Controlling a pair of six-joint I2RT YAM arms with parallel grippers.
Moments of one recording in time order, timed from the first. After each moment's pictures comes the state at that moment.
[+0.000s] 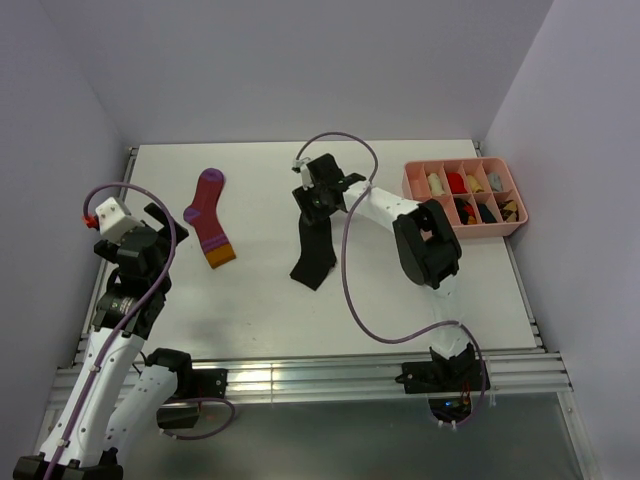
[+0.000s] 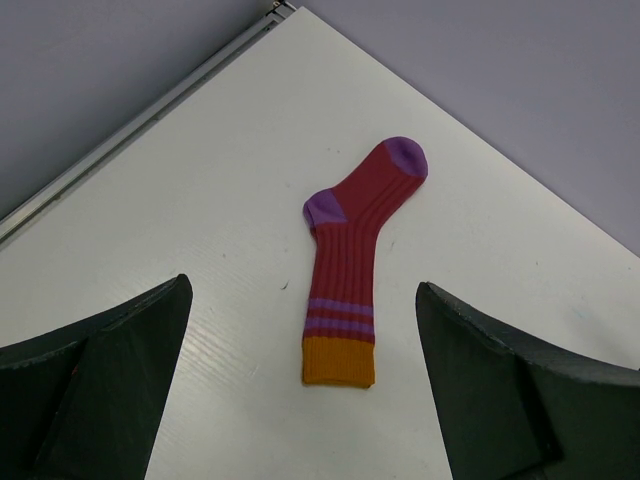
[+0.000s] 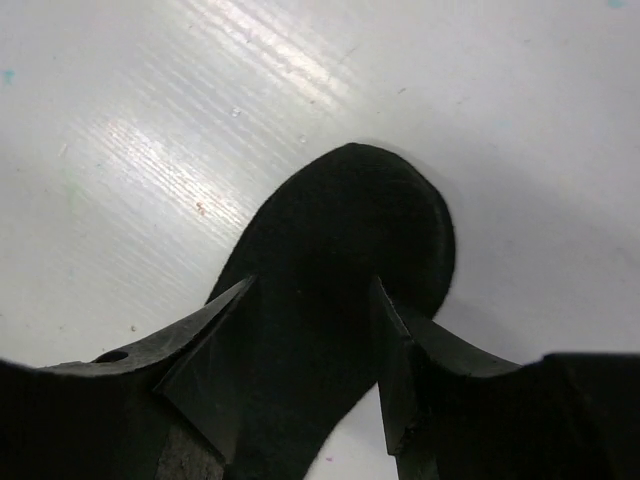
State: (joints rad) left arm -0.21 0.65 0.74 -0.38 -0.64 -0.55; right arm 0.56 2.15 1.67 -0.43 -0.10 0.00
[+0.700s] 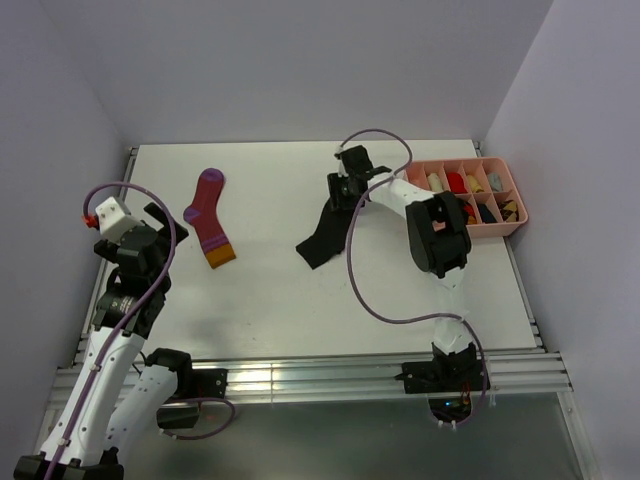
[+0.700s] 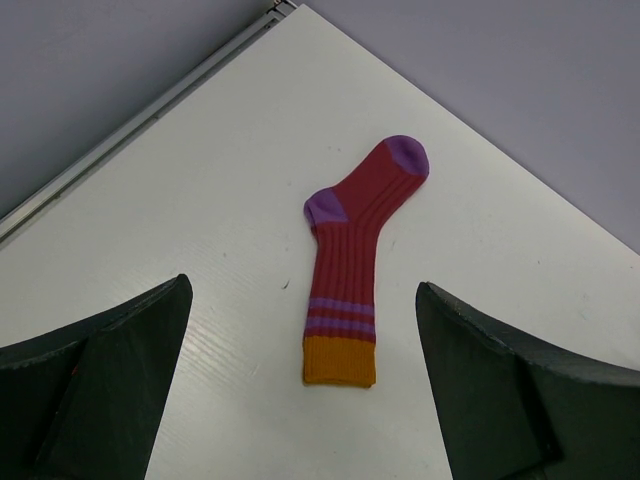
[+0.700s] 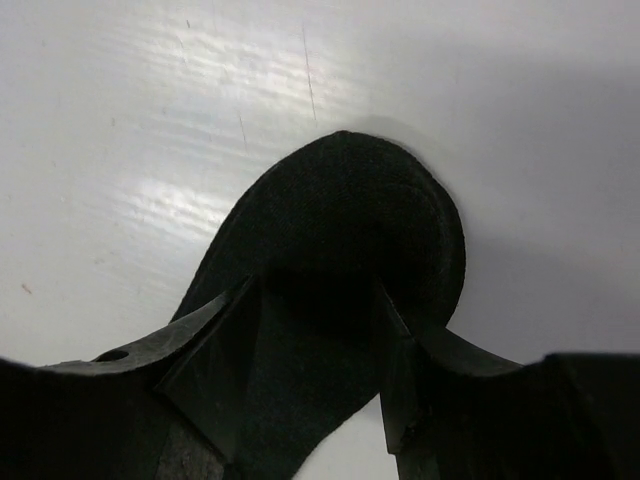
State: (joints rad) left arm -0.21 0.65 0.74 -0.38 -0.63 -0.55; right arm 0.40 2.22 1.69 -0.42 -0.09 0.21
